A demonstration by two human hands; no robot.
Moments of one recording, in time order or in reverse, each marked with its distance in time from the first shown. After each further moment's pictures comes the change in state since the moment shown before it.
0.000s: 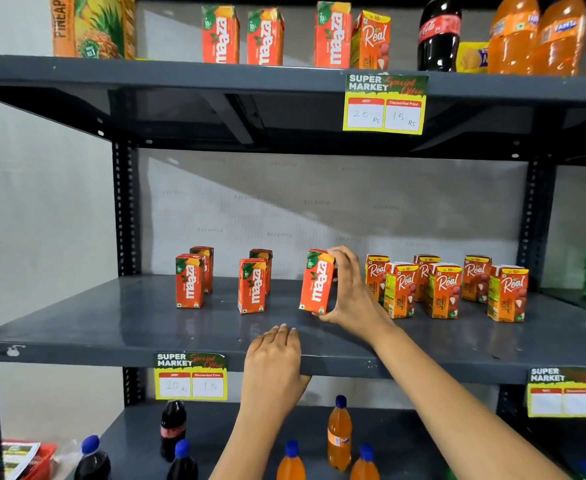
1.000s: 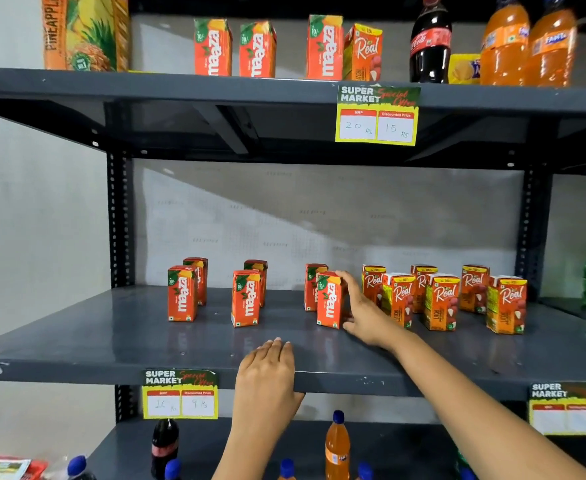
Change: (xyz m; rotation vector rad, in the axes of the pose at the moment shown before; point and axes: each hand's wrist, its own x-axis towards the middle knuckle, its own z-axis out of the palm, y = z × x) left_hand -0.026 -0.006 -0.003 -0.010 -0.008 -0.002; right_hand -0.019 0.023 -0.005 0.095 -0.485 0.413
